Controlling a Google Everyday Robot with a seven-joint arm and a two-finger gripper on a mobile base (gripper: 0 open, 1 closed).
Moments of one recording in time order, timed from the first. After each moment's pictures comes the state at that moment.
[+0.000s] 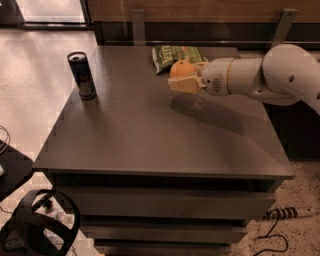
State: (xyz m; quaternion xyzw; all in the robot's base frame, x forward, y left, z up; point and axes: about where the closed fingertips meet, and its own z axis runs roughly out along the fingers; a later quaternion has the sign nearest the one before) arm 0.659 -0.071 0.890 -0.39 0.71 0.26 0.52
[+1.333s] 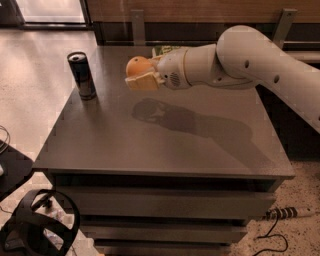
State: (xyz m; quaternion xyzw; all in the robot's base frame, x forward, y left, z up) arm 0.630 0.042 0.915 -0.47 0.68 0.28 0.49
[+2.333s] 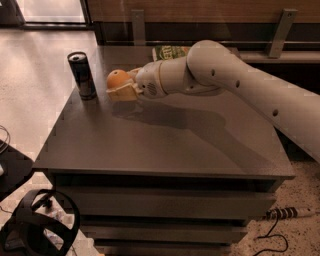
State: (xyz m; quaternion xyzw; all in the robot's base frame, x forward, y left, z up) arm 0.640 0.102 0.874 -0.48 0.67 0.33 0.46
